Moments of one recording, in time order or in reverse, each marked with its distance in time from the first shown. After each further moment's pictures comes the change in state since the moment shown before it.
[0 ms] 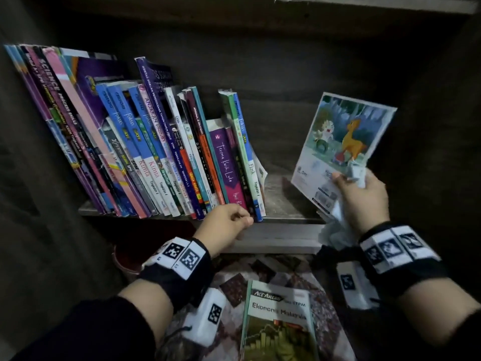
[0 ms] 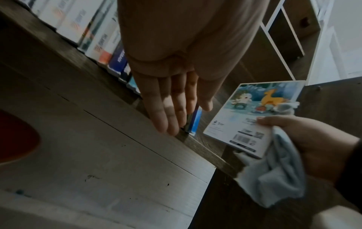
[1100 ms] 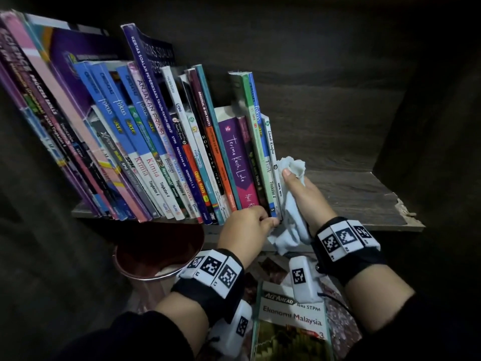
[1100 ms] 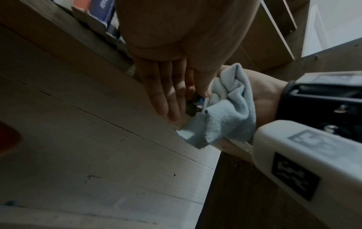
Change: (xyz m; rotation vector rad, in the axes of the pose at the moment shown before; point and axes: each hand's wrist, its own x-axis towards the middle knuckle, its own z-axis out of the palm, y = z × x) left_hand 0.040 -0.027 0.030 0.328 0.147 0.152; right_hand -0.007 0.015 0.115 0.361 -0.534 0.229
